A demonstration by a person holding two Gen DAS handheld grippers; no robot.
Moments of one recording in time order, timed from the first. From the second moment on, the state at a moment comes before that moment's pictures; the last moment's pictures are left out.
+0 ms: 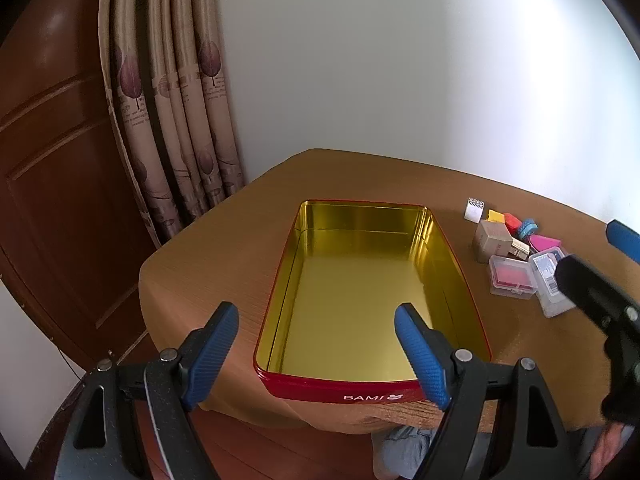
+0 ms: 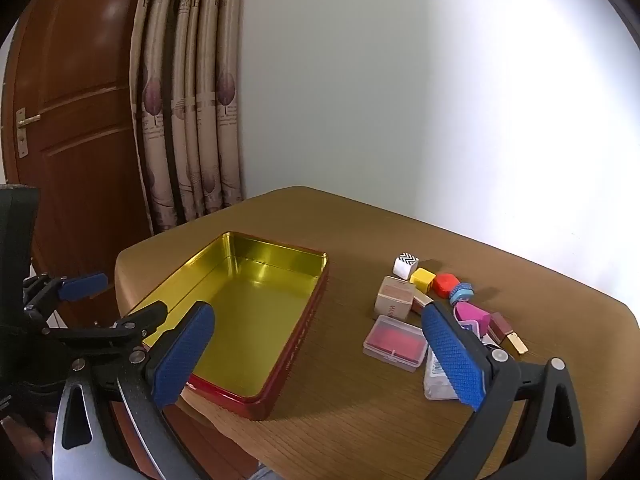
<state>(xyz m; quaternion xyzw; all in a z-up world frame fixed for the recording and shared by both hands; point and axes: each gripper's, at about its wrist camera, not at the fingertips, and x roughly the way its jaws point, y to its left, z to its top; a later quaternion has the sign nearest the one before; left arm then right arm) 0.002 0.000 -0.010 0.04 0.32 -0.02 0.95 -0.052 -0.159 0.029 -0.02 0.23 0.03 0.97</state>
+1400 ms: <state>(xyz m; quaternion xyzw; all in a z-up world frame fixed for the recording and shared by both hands) -0.003 -0.185 -0.011 0.14 0.39 -0.16 0.89 -0.086 -0.500 -0.046 0.07 0.30 -0.25 0.92</state>
